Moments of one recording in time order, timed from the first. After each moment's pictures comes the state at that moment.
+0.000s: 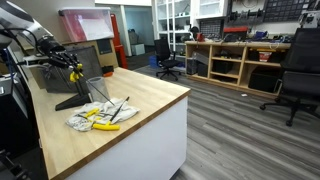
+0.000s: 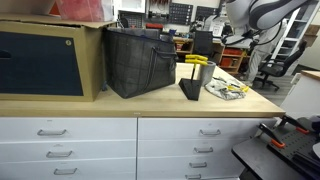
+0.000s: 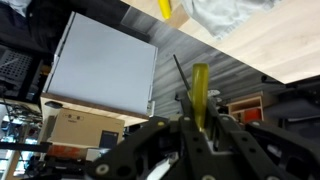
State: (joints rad) arm 0.06 0.00 0.12 -2.27 -0.97 1.97 2.03
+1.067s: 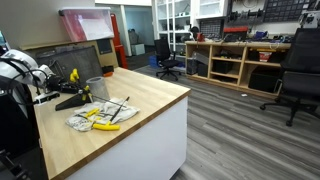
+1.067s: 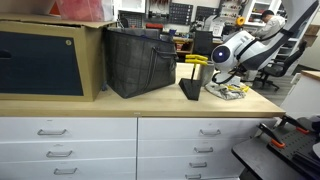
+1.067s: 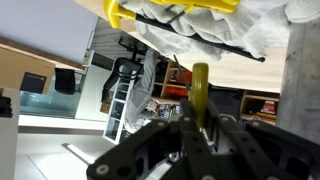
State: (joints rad) arm 0.18 0.34 0.15 -2.33 -1.50 1.96 2.34
